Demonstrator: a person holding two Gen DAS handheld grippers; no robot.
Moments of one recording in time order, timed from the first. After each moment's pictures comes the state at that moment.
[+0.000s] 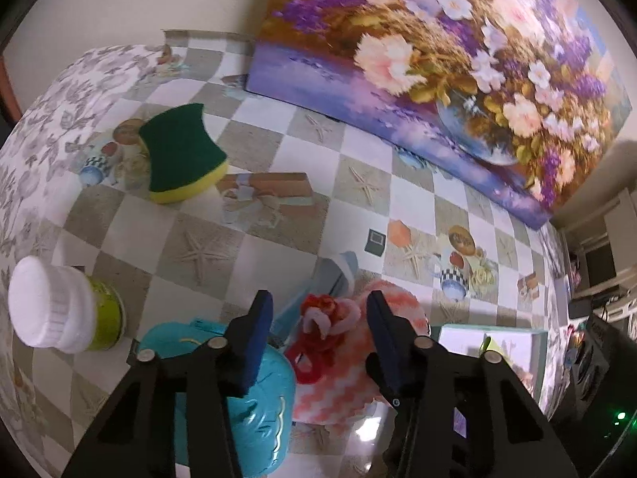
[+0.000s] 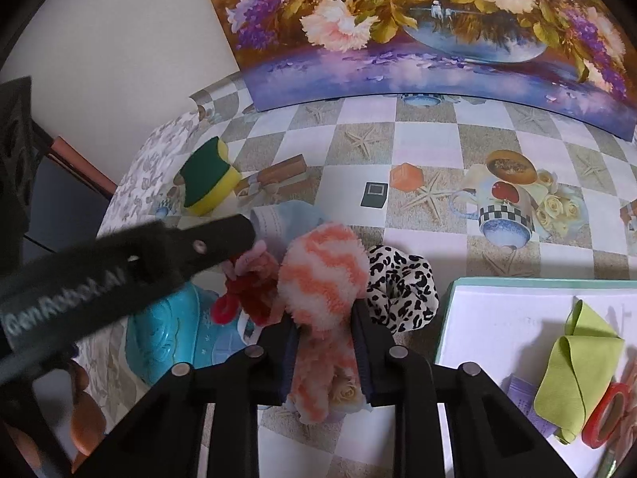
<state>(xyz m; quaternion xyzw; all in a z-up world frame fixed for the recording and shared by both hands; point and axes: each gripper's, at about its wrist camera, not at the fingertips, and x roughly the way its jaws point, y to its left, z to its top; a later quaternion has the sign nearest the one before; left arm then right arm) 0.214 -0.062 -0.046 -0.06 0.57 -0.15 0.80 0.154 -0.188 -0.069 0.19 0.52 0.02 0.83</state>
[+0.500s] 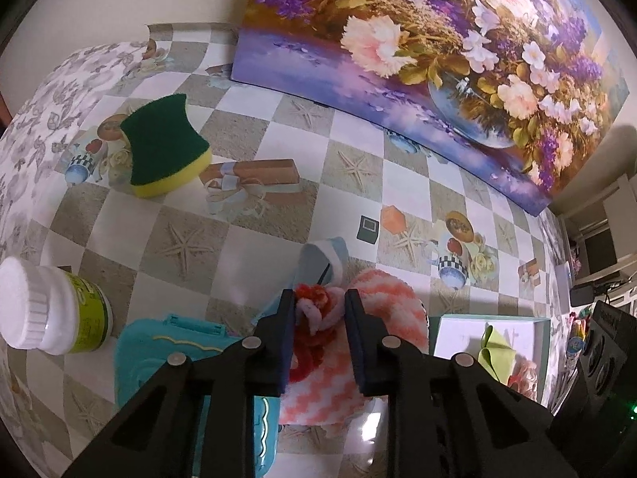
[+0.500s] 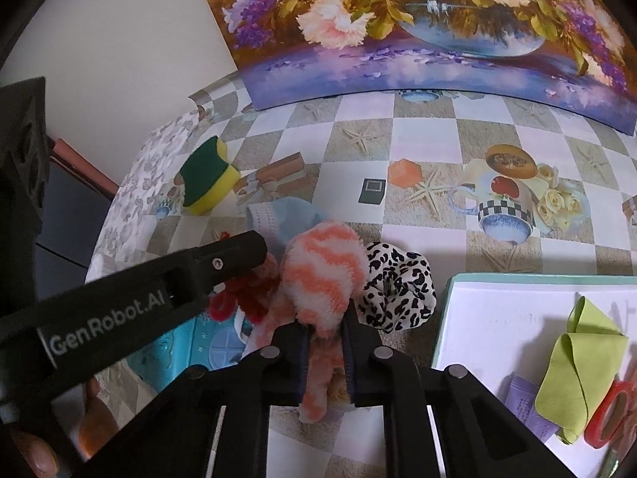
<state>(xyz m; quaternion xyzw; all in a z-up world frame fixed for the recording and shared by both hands) 0.212 -0.069 -0.052 -0.05 0.58 -0.16 0.80 0.152 -0.192 -0.070 0.20 0.52 0.03 0.83</state>
